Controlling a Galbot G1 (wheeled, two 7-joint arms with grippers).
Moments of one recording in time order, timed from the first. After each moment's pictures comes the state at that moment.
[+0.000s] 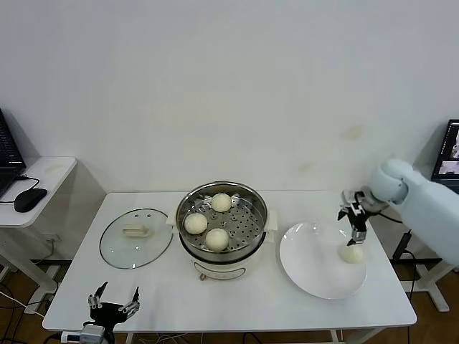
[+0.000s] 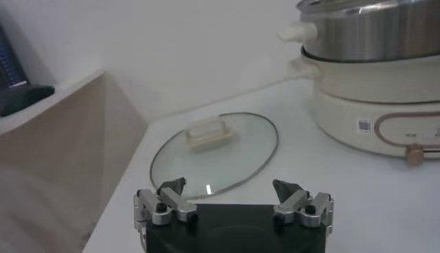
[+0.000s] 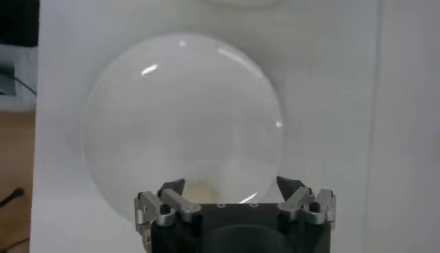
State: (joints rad) left arm 1.68 -1.41 -0.75 -2.00 0.09 0.23 0.12; right arm -0.04 0.65 -0.61 1.29 -0.29 -0.25 -1.29
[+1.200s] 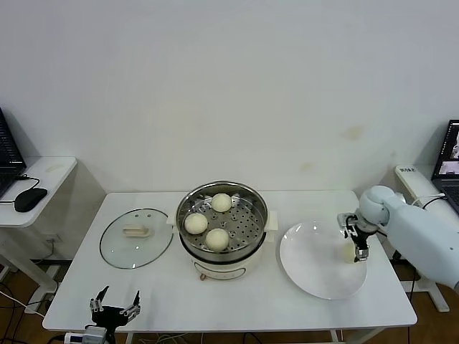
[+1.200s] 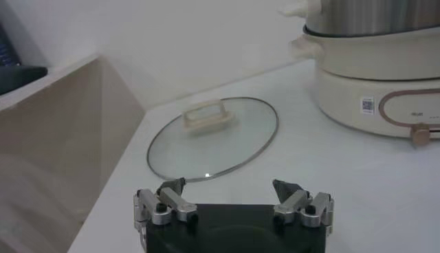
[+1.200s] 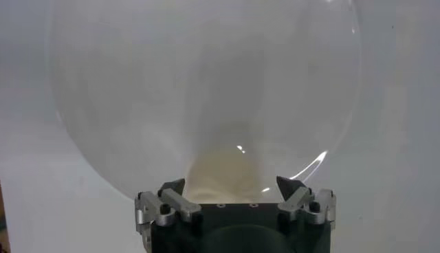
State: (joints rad) left arm 1.67 -1.42 -0.75 -1.96 0.10 0.23 0.12; right arm -0.16 0.73 -0.57 1.14 -0.45 -0.23 -1.24
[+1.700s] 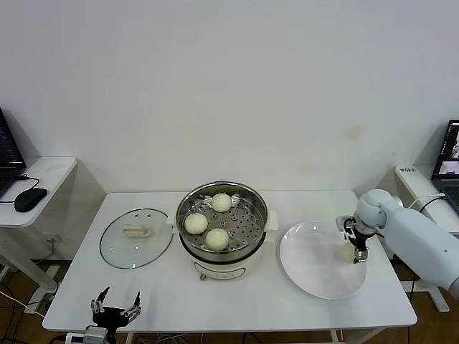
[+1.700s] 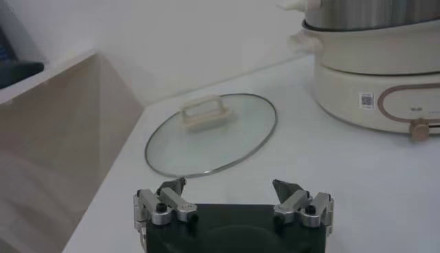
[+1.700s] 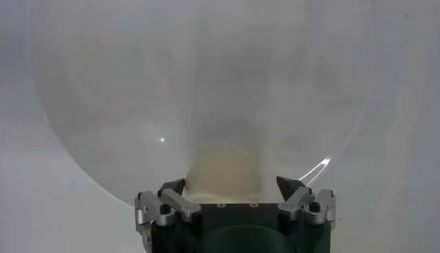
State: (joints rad) left arm 1.67 -1.42 -0.75 -1.95 0.10 0.23 0.12; right arm -0.17 0.75 -0.56 1.12 -0.48 -0.23 -1.22
